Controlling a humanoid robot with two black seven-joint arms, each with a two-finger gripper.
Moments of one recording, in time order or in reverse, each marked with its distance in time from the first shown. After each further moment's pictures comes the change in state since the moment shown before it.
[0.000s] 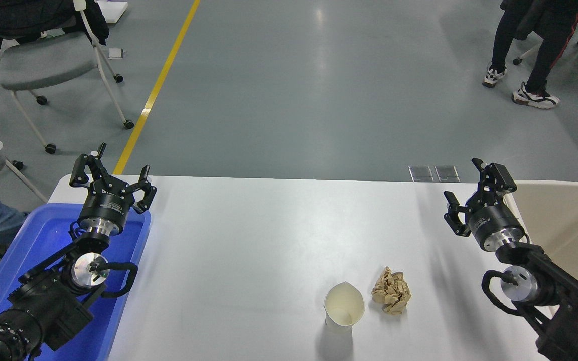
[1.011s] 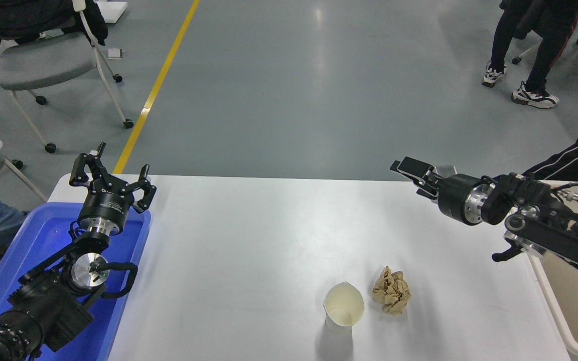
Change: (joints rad) left arm 0.000 0.000 0.000 0.000 0.000 0.000 0.000; right arm 0.497 -0.241 -0.668 0.427 -0.629 -0.030 -0.442
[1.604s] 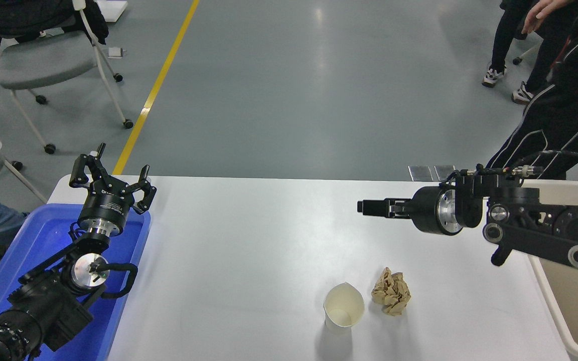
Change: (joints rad) left arm 0.000 0.000 0.000 0.000 0.000 0.000 0.000; right arm 0.458 0.181 -0.507 0.096 -0.127 0.243 0.030
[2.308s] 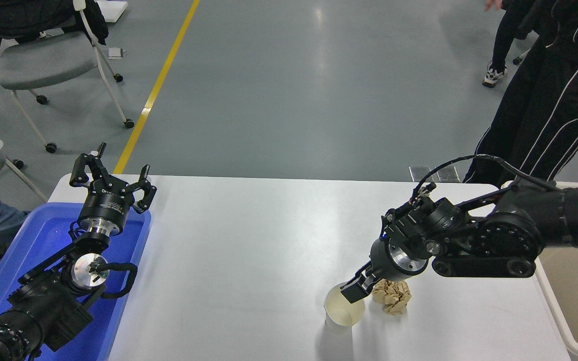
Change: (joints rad) left arm 0.000 0.000 0.000 0.000 0.000 0.000 0.000; right arm 0.009 0.220 -0.241 -0.061 -0.068 0.042 0.010
